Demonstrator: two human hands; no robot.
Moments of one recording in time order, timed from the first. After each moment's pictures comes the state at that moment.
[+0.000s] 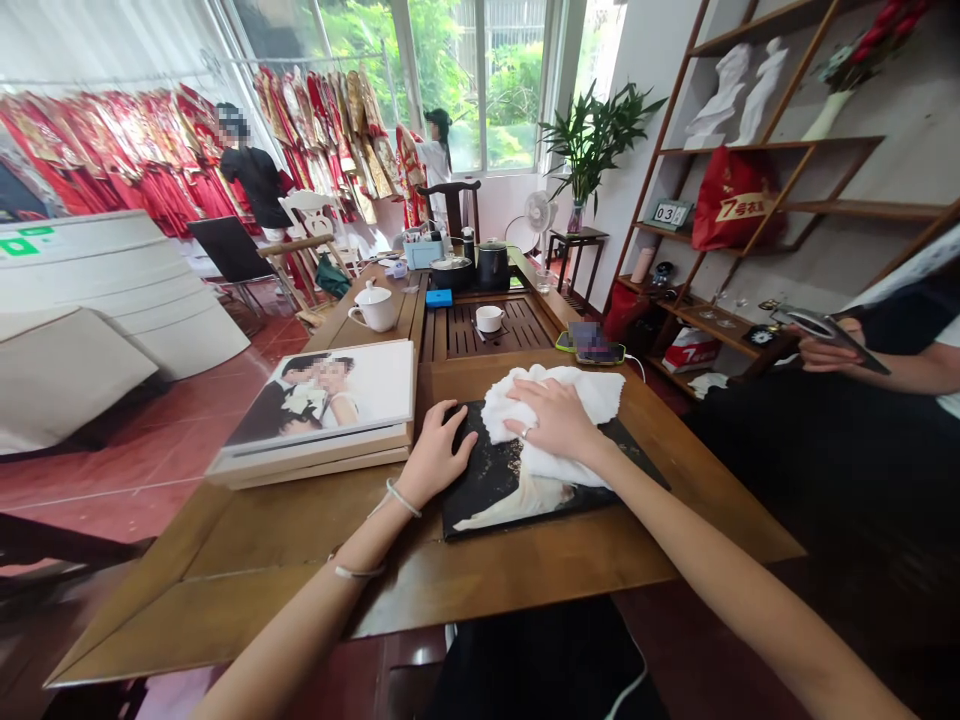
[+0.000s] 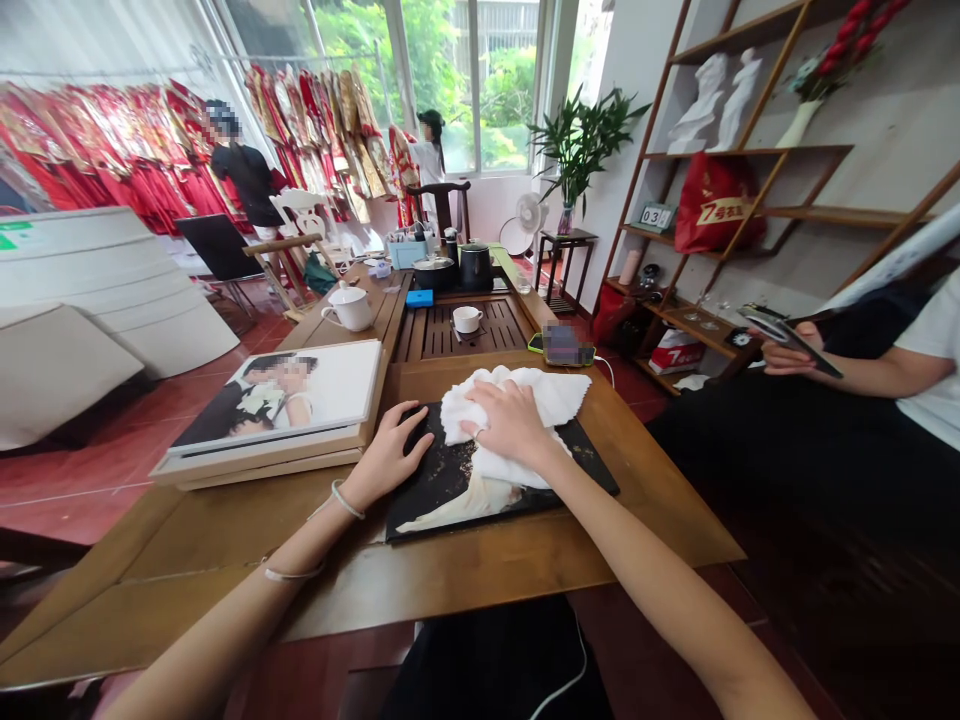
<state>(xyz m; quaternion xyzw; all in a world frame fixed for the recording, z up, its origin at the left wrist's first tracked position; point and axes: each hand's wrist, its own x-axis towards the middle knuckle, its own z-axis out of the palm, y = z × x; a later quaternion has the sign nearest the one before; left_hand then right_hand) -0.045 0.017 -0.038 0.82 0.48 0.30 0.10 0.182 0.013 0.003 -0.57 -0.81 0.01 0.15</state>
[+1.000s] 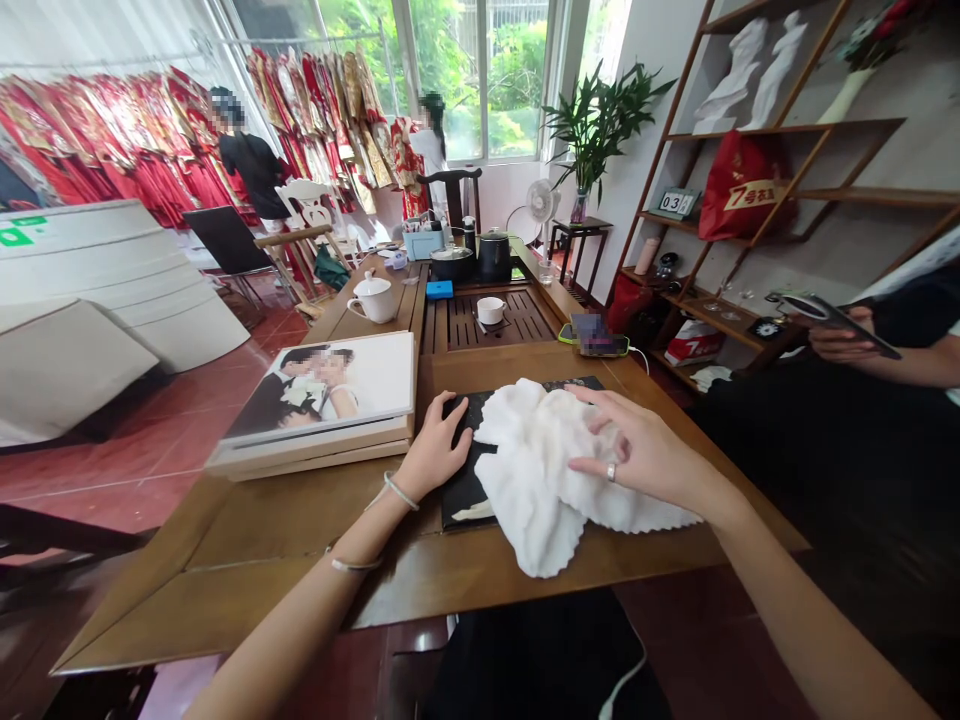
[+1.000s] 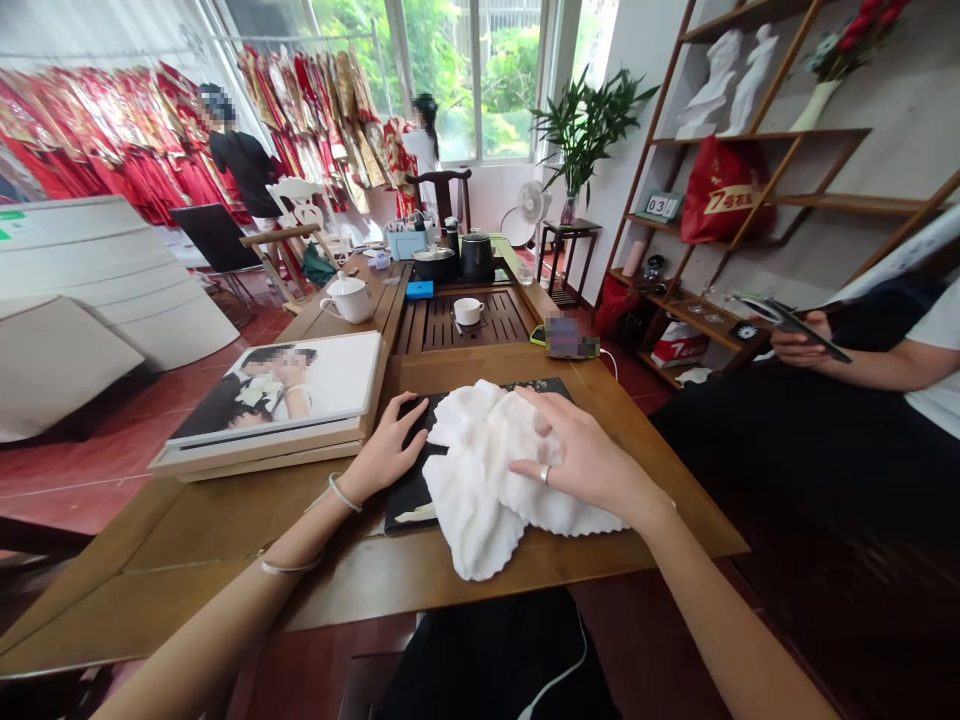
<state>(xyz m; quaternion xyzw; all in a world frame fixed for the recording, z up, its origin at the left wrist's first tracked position) -0.050 0.019 -0.045 0.83 0.46 0.29 0.12 0.245 -0.059 0.015 -0.52 -0.81 0.12 0.25</state>
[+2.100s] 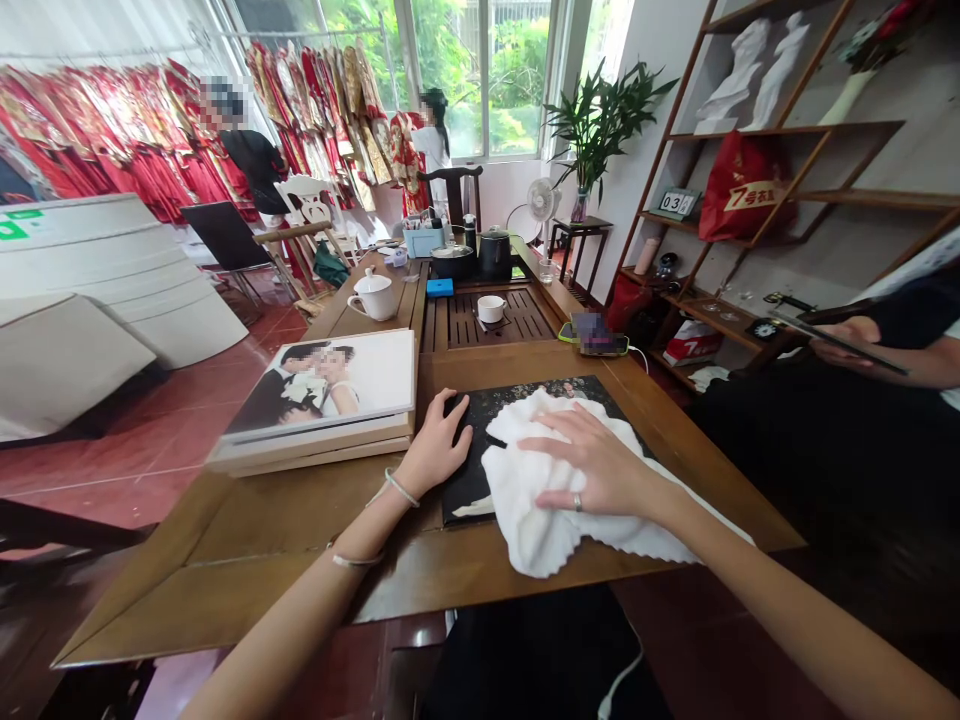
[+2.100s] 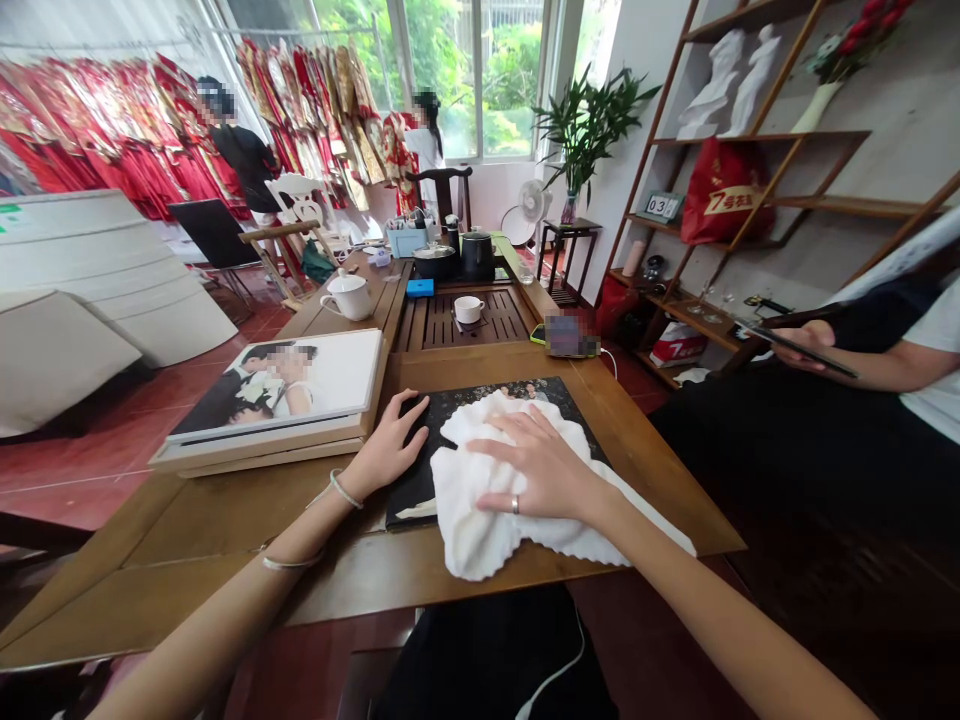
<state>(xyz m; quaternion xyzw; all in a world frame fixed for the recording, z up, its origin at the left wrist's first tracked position) -0.049 0.018 -0.042 0.84 0.47 0.27 0.12 0.217 -0.051 -0.008 -0.40 -0.90 0.01 0.18</state>
